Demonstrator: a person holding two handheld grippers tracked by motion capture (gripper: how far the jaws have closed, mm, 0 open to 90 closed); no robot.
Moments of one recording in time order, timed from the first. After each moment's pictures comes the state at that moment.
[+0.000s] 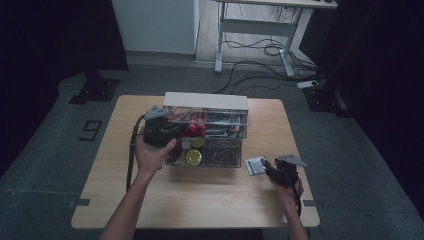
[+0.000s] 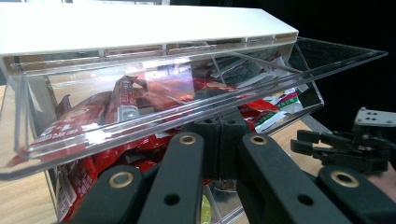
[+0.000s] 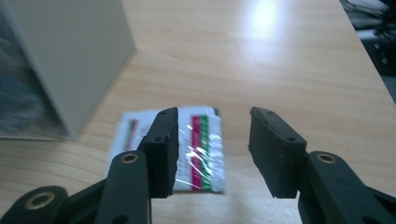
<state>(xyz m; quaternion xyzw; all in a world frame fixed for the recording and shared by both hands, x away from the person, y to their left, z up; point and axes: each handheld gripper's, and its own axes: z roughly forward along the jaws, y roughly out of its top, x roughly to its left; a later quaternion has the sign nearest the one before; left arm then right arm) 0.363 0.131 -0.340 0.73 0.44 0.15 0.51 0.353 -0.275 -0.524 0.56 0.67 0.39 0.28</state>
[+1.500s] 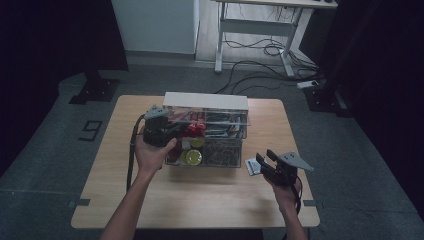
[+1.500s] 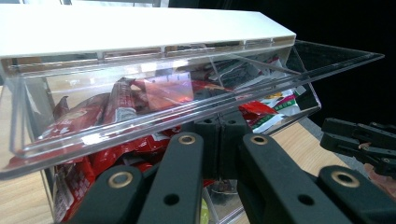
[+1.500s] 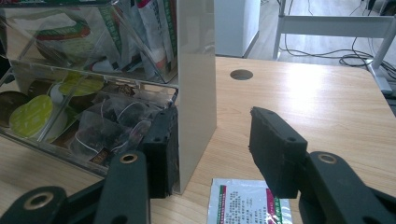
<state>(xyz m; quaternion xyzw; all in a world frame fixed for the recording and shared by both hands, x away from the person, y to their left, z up) 0.363 0.130 -0.340 0.72 0.44 0.15 0.51 0.318 -0.245 -0.459 0.48 0.66 0.50 0.29</state>
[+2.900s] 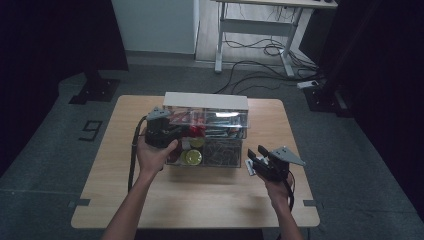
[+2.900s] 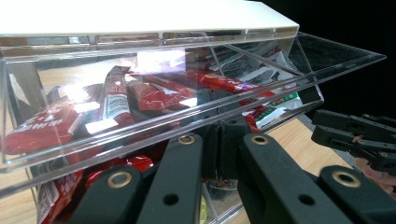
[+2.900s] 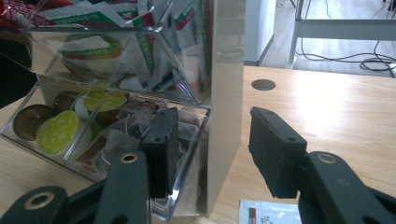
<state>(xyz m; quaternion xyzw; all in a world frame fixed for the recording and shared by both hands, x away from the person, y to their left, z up) 0.365 0.129 -0.347 0.72 0.45 0.14 0.51 0.329 -0.223 -0.451 0.46 0.66 0.52 0.27</state>
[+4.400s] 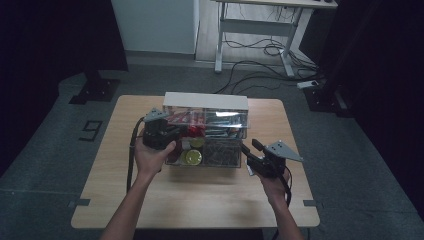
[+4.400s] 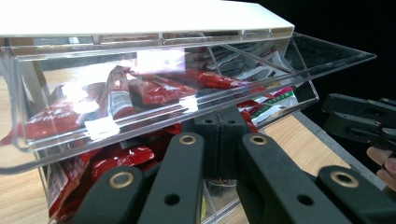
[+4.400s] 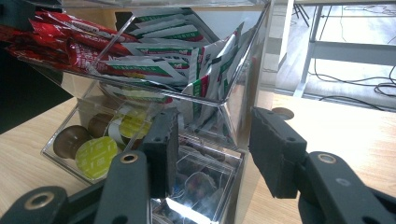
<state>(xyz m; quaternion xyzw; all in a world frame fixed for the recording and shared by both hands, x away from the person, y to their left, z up) 0.358 0.133 -0.346 0.72 0.44 0.14 0.51 0.323 -0.202 -0.417 0.43 0.67 0.54 0.28</state>
